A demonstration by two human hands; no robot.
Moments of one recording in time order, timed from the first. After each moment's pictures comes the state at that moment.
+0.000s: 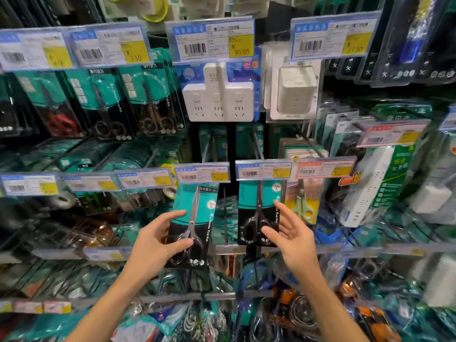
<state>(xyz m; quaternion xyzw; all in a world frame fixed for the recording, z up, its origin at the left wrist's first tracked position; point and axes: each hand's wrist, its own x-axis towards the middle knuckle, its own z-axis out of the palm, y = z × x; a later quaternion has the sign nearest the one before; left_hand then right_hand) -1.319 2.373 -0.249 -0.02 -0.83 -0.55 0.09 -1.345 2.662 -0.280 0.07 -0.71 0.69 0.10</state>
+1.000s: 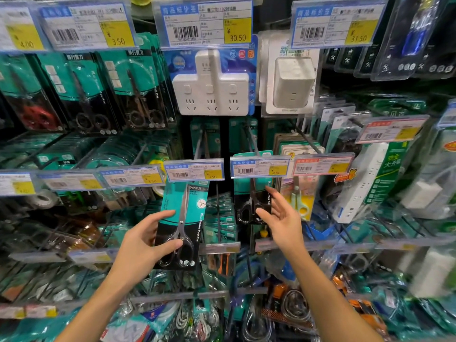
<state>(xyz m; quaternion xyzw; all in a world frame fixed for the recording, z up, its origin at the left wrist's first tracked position) -1.319 2.370 -0.251 -0.02 -0.83 -0.55 0.09 -1.389 2.659 -0.283 0.06 -0.73 0.67 0.11</state>
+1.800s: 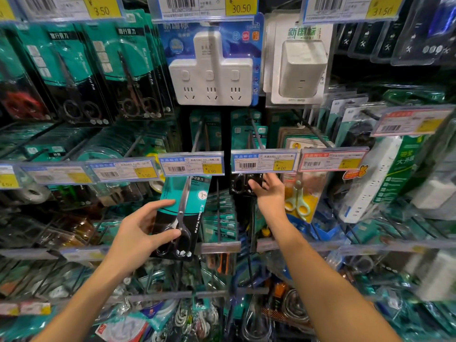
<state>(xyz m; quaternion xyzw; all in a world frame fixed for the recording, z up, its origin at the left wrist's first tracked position) -1.340 2.368 -0.251 -0.06 -0.84 -0.52 0.12 -1.467 2.627 -0.277 -0.04 -0.69 0.72 0.12</state>
